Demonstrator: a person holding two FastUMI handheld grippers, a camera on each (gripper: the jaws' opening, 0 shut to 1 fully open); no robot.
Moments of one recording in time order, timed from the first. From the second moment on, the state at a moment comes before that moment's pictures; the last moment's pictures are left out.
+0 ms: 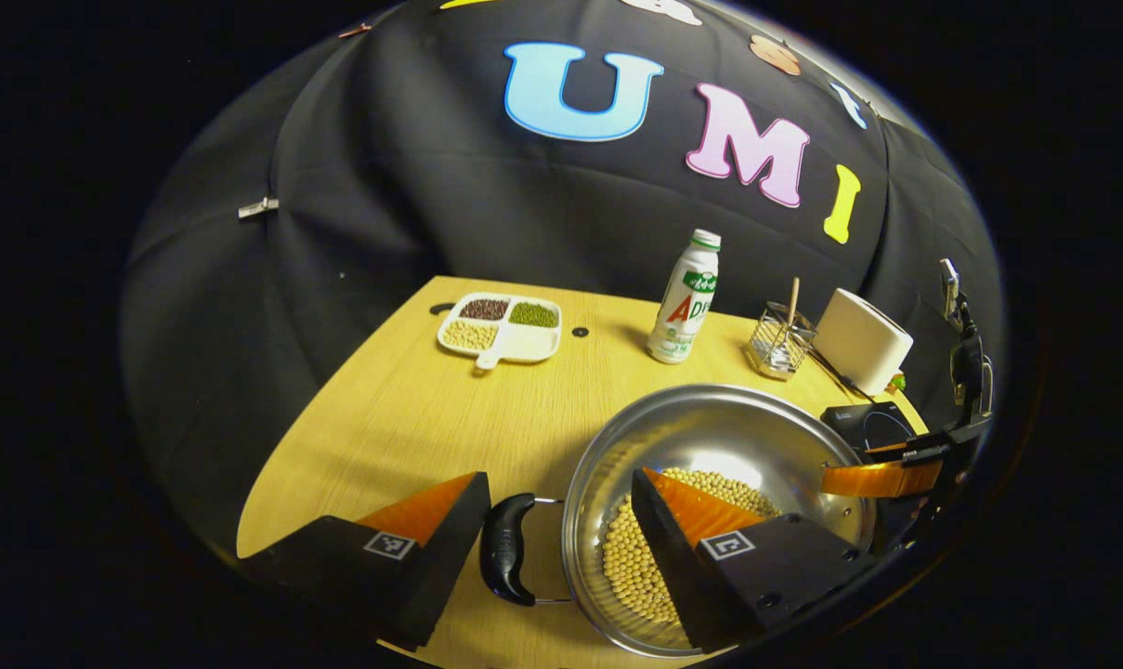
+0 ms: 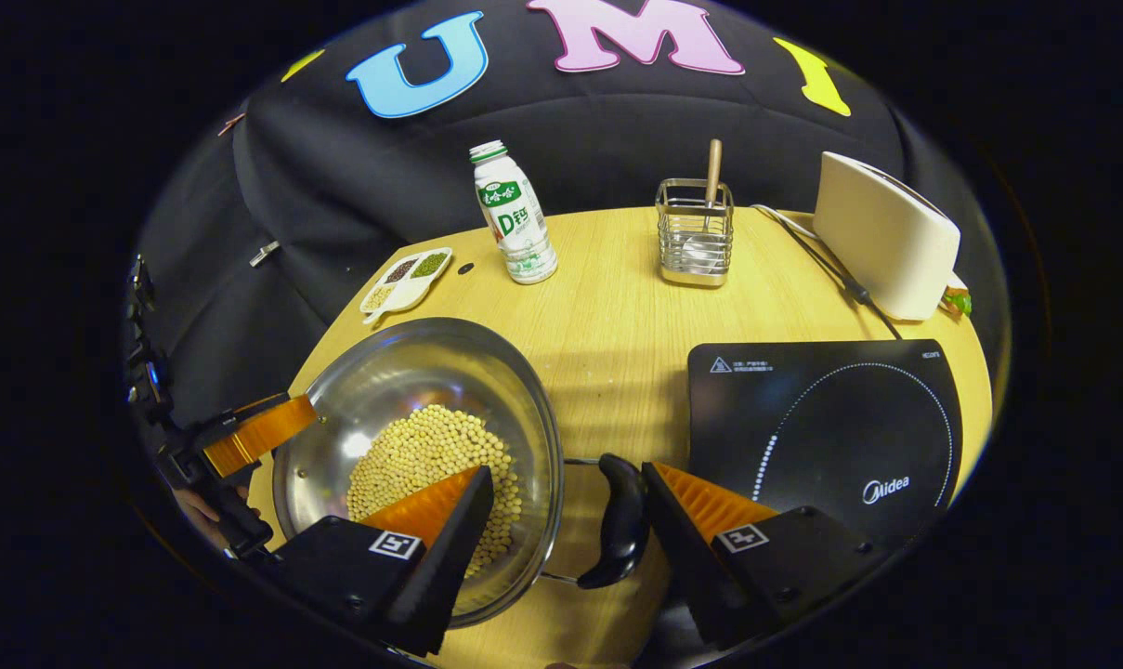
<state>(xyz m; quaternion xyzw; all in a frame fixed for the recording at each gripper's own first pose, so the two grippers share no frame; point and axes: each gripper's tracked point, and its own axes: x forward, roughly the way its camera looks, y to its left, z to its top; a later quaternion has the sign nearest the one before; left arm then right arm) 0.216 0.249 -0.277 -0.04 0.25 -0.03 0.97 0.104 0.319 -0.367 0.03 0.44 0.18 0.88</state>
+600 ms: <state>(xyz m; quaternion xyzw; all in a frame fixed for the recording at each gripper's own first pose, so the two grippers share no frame) 0.208 0.270 -0.325 -0.06 0.33 -0.04 0.94 0.108 0.327 -0.403 0.00 0.47 0.16 0.87</state>
